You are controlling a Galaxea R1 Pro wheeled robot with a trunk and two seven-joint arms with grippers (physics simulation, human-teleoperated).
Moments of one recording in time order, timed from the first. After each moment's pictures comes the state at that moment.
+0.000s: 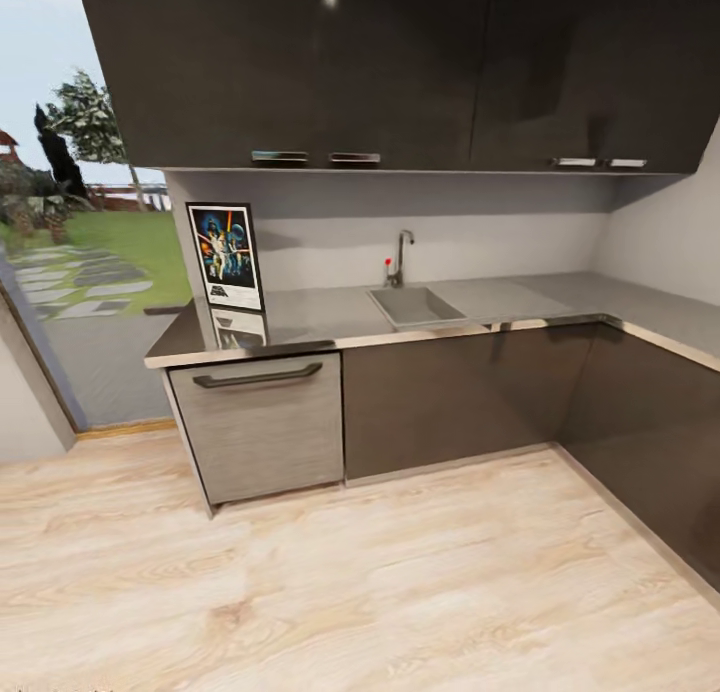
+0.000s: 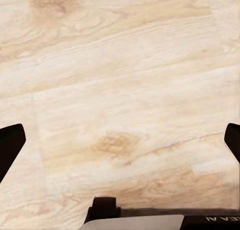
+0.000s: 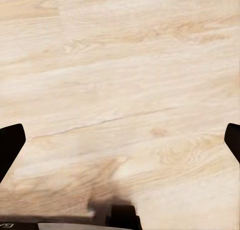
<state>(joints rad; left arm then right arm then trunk) 0.03 -0.01 0.02 -0.60 0.00 -0.11 0.00 -0.05 -0.02 0.01 -0.38 0.01 -0.29 0.00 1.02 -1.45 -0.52</state>
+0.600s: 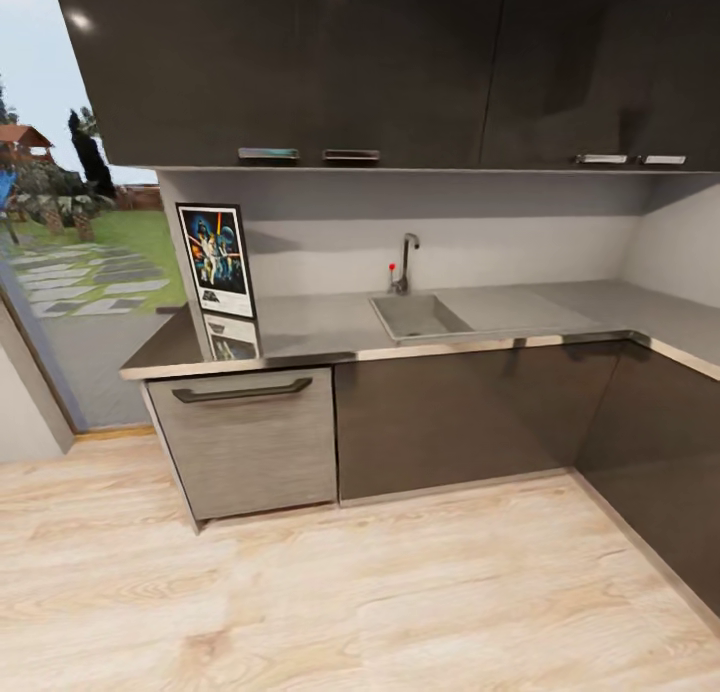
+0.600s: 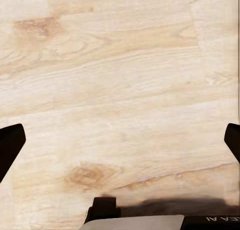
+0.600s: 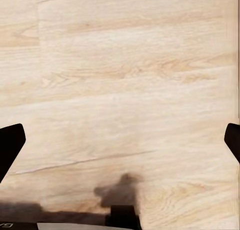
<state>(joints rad) 0.03 -0.01 0.02 -0.60 0.00 -0.11 0.00 -0.05 -0.02 0.01 -0.38 0.01 -0.29 0.00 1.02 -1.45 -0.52</state>
